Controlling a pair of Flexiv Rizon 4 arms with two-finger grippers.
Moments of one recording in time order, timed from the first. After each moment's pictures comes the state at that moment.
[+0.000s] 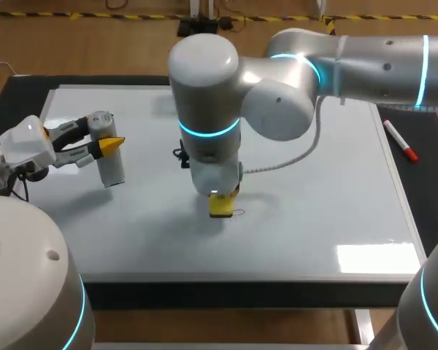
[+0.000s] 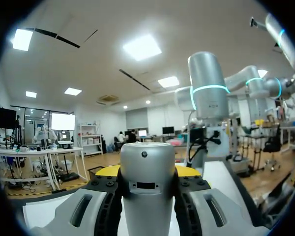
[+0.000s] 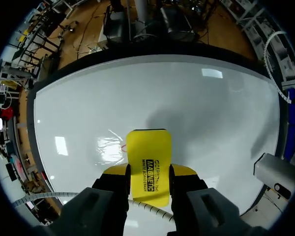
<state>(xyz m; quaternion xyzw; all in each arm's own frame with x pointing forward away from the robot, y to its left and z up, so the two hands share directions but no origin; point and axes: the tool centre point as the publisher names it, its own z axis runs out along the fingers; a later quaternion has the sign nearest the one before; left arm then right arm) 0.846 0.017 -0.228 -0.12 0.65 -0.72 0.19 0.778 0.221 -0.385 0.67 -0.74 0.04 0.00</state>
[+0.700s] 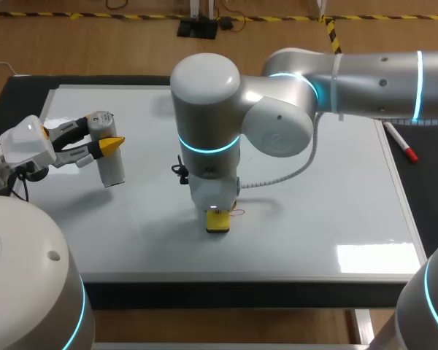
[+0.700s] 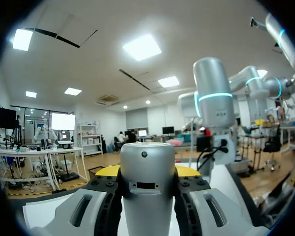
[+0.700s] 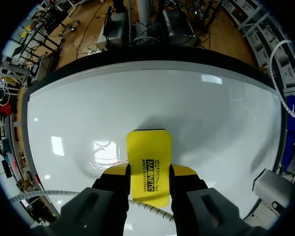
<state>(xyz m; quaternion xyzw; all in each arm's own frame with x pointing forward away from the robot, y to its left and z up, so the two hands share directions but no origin) 0.846 0.017 -0.228 -0.12 0.65 -0.72 0.19 0.758 0.229 -0.409 0.69 -0.73 0.02 0.01</state>
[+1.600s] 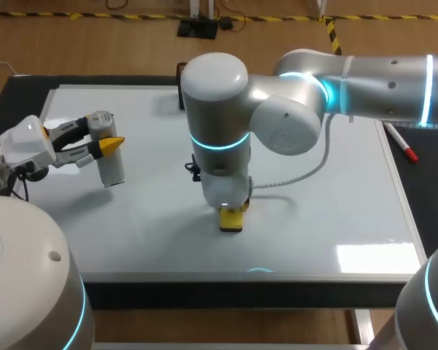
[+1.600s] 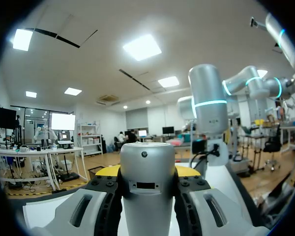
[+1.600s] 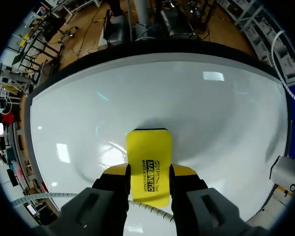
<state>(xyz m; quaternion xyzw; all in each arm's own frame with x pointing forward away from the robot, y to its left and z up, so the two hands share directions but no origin) 0.846 0.017 -0.228 -0.12 0.65 -0.72 0.19 0.767 0.193 -0.420 0.66 -0.75 0.03 0.03</state>
